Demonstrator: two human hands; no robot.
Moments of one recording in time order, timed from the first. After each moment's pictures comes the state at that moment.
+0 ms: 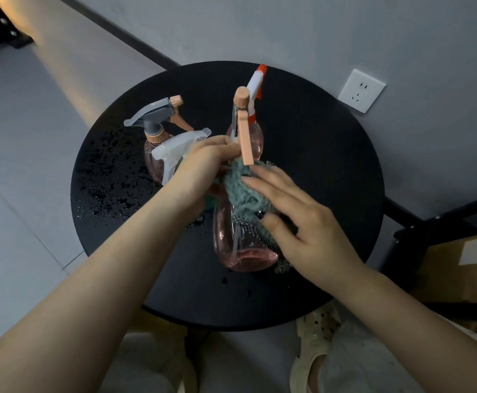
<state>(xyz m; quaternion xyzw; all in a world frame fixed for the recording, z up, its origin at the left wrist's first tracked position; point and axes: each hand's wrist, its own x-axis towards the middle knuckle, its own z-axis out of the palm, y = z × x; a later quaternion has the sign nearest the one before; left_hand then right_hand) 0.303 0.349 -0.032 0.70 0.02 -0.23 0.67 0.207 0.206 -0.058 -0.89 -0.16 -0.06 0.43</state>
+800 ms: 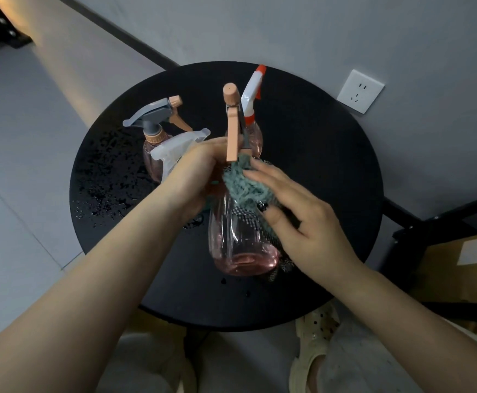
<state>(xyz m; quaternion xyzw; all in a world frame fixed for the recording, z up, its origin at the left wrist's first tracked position) 0.297 0.350 -0.027 0.62 0.00 -0.27 0.74 0.209 0.208 -0.056 -0.85 -0.14 -0.07 0.50</state>
